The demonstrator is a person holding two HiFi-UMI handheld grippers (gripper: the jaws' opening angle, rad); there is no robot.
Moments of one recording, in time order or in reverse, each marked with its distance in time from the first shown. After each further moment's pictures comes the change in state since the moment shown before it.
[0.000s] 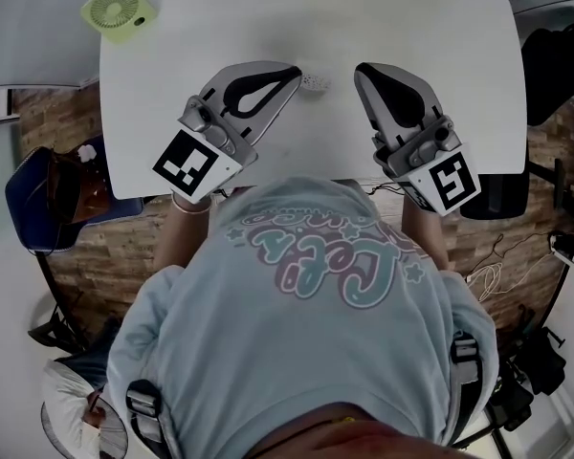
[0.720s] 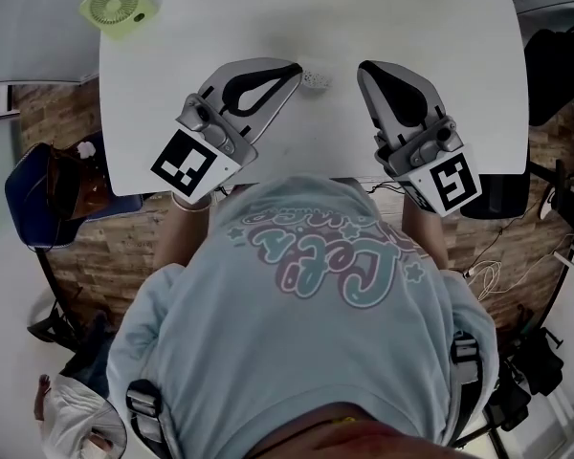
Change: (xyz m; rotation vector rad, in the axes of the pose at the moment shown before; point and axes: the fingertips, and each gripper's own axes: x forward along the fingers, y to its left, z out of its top) left arm -0.001 0.000 0.002 0.010 -0.018 0.002; right arm 0.003 -0.002 0.002 -0.013 -0.009 -0.021
